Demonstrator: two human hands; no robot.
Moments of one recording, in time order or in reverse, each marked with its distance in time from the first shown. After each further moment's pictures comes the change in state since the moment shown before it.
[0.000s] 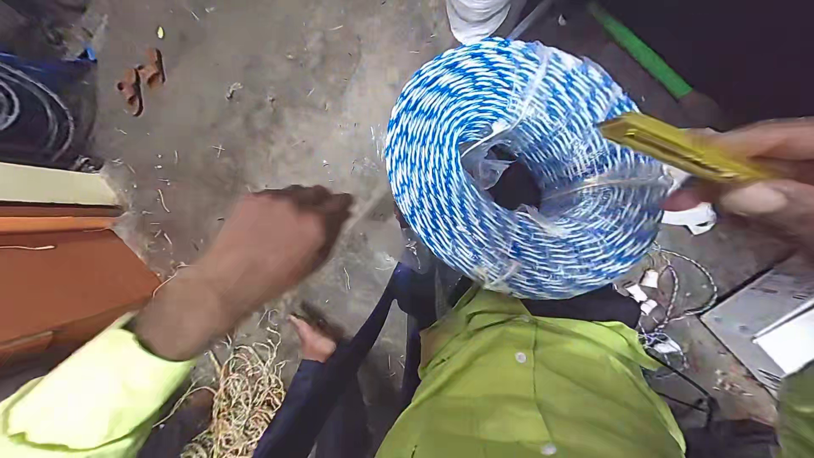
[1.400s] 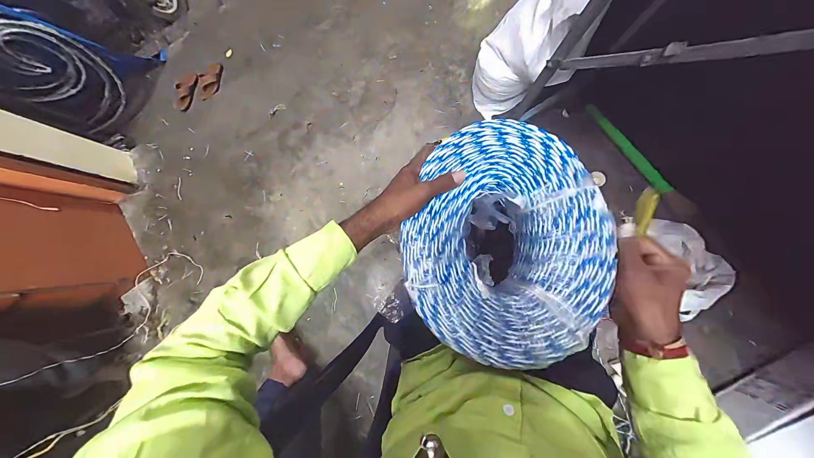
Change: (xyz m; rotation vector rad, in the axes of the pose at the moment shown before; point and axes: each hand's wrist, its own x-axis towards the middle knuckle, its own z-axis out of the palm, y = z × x) left_hand 0.144 0.031 0.056 -1.553 0.164 -0.505; right_hand 0.012 0.102 0.066 0.251 0.644 0.437
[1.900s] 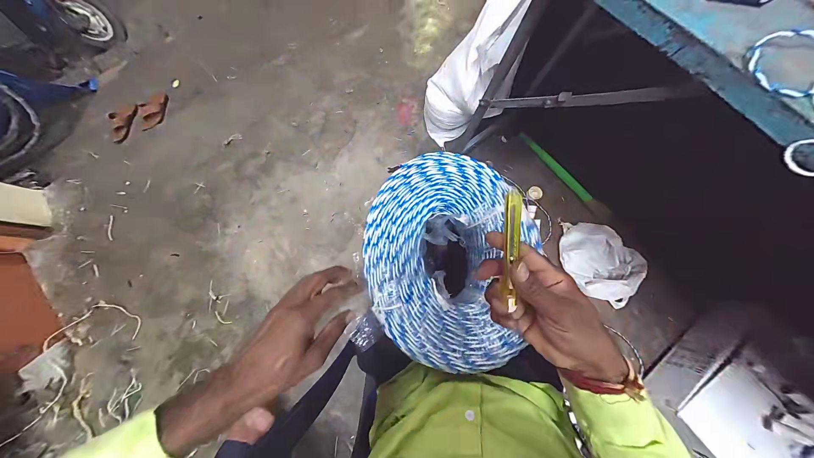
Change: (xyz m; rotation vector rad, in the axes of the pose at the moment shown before) left_hand -0.161 -0.041 -0.046 0.807 0.002 0.460; right_hand -0.050 -0.081 0.023 0.696 -0.814 0.146
